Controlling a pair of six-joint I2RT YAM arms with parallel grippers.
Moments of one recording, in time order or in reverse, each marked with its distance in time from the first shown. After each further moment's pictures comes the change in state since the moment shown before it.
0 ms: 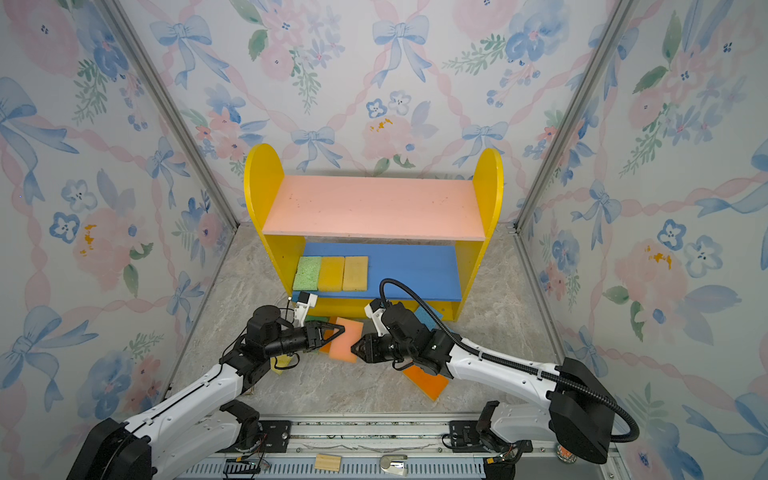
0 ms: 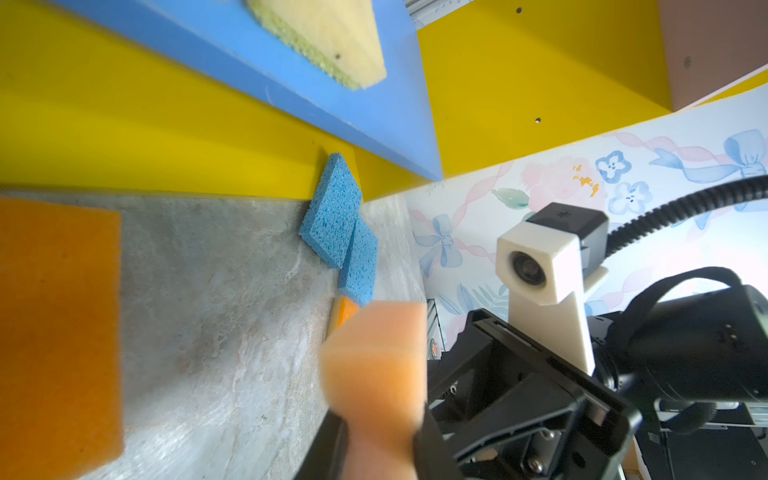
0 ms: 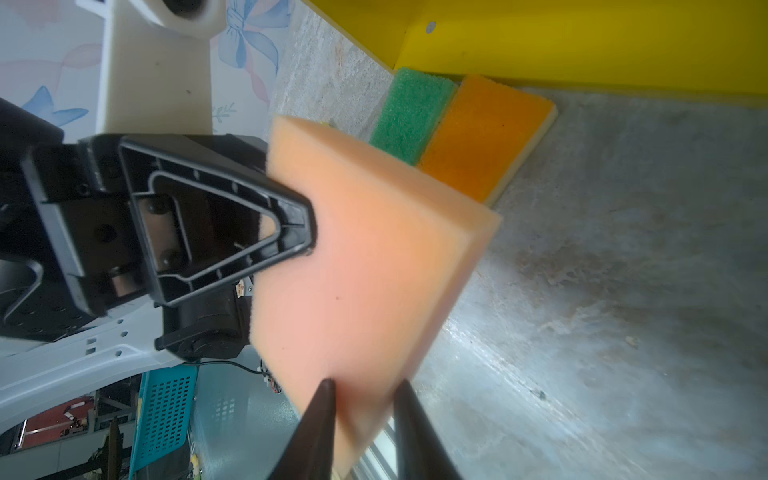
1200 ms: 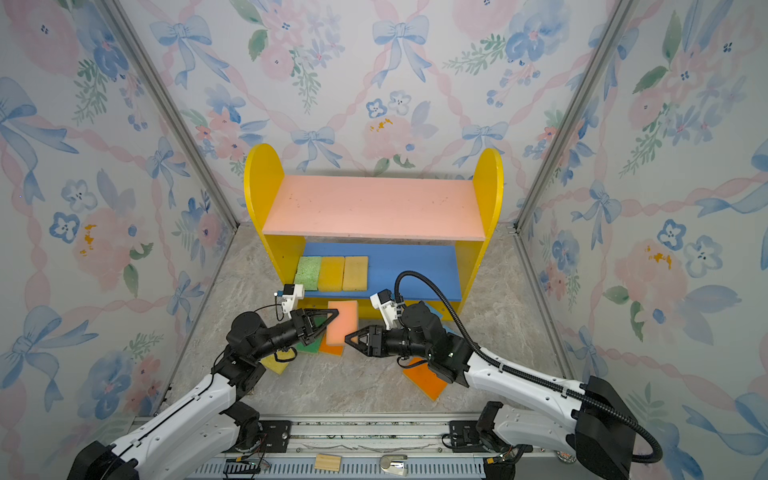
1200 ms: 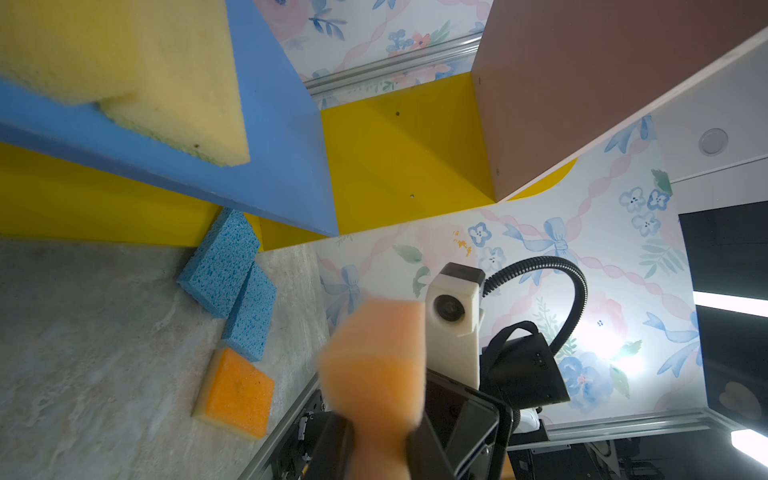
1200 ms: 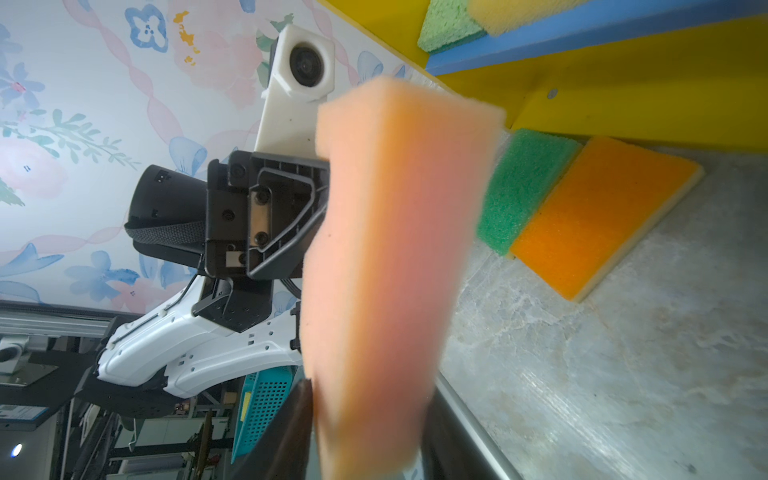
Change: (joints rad) left arm 0.000 -0.118 -0.026 0.269 -0.048 -0.383; right arm -0.035 -0.134 -0.085 0.267 -0.100 0.137
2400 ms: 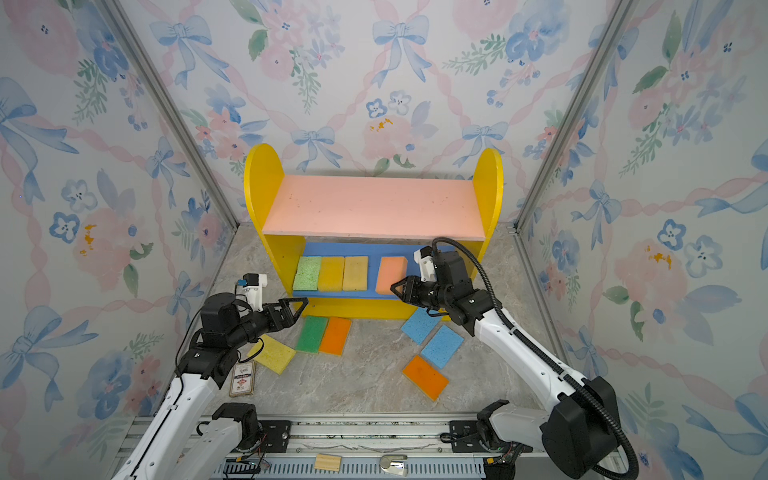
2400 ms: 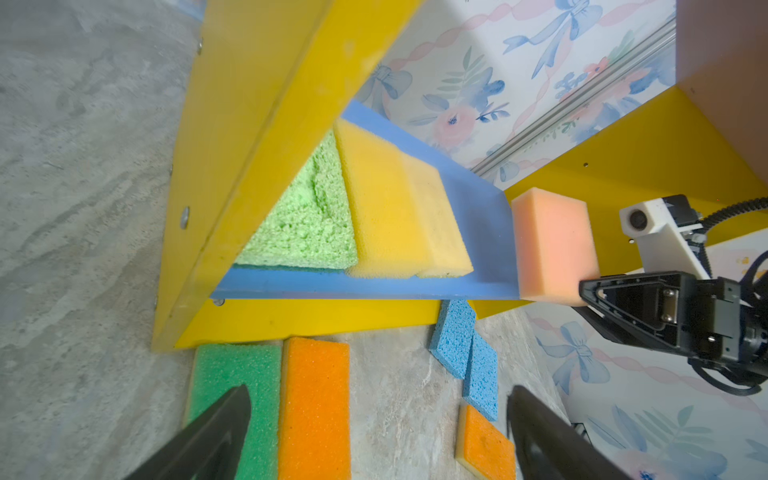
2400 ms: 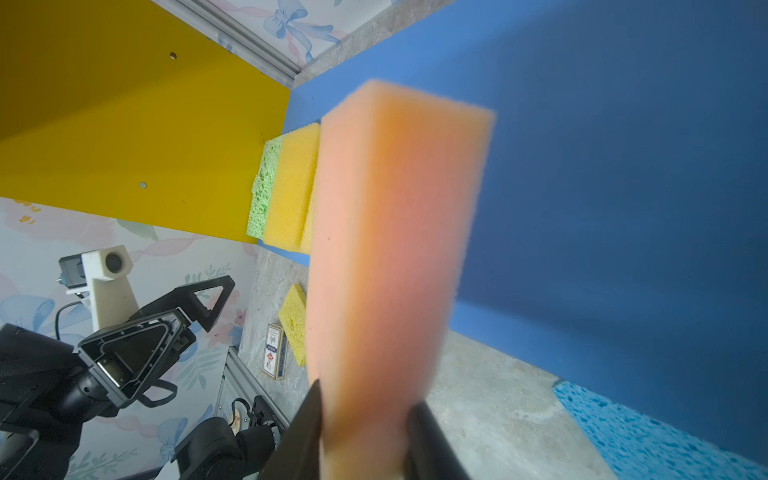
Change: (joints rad) left arm 0.377 -0.113 0.240 -0.783 -0.136 0.840; right arm -0.472 0.146 0.322 -0.475 -0.036 -0.300
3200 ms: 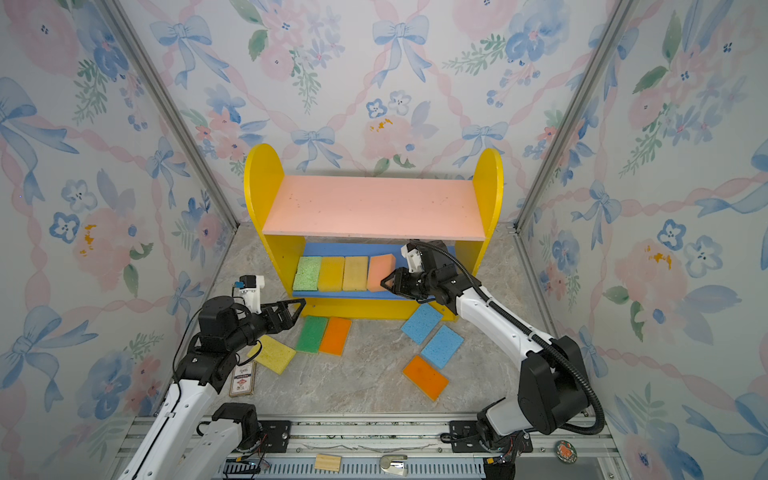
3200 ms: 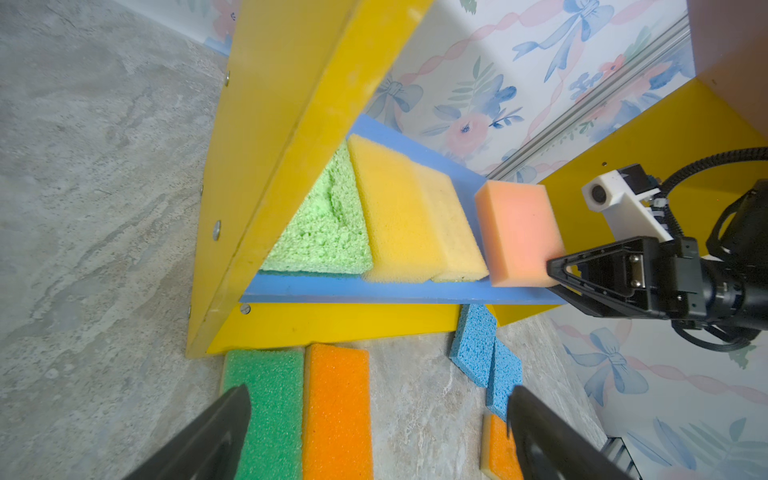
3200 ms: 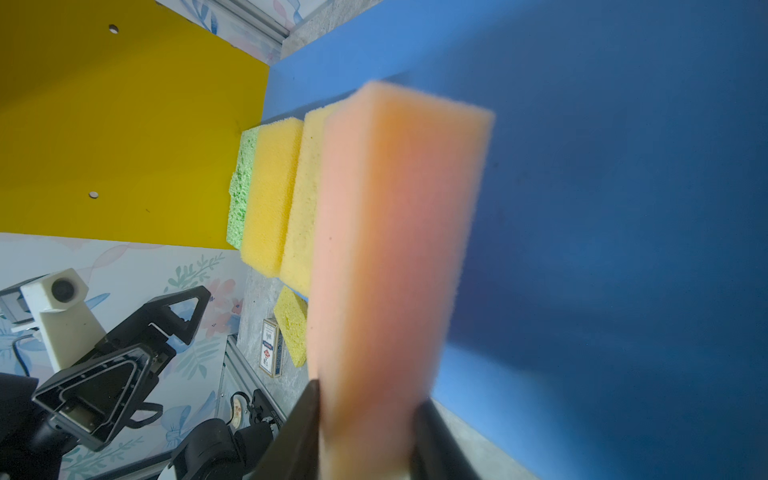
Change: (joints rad) left arm -0.010 -0.029 -0.009 -0.018 -0.053 0.029; right arm -0.005 0.213 0.121 0.000 -0.069 -0.024
